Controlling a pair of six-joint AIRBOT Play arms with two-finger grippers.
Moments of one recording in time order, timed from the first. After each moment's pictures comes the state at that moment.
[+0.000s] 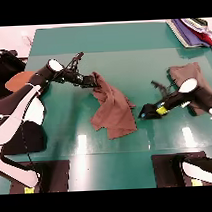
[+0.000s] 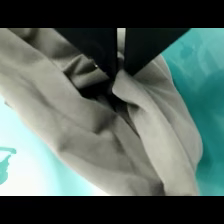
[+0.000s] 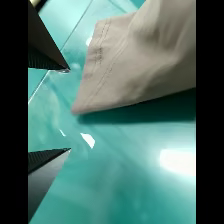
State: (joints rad) left arm -0.28 -1.69 1.44 0.79 -0.97 -1.24; right arm 0.10 -1.20 0.75 -0.91 1.28 1.40
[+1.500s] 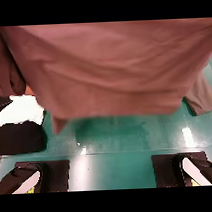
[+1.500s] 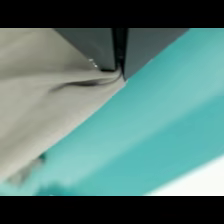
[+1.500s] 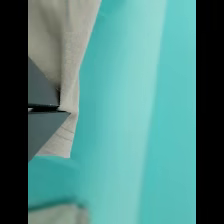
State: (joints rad) left arm -0.14 -0.93 1.88 1.05 -1.37 -1.19; right arm -0.26 -0.88 1.72 -1.05 1.47 1.41
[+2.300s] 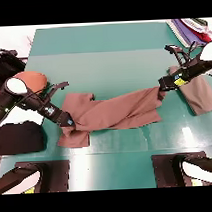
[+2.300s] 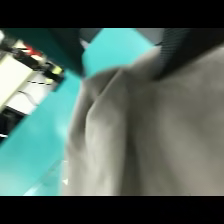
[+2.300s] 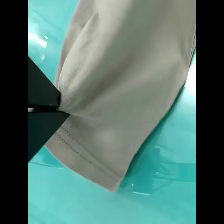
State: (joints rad) left arm -0.15 -1.10 0.91 0.88 -1.53 -1.13; right arm 0.07 -1.20 1.28 -1.33 1.45 1.46
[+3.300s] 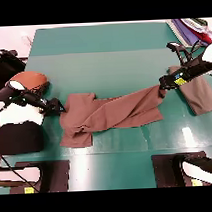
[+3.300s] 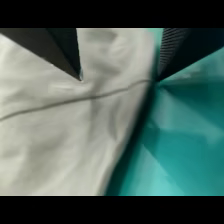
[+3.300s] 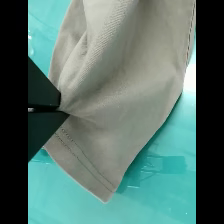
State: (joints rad) left arm 0.17 -1.49 0.99 0.95 -1.32 -1.21; right arm 0.07 -1.17 1.27 -1.34 1.41 1.47
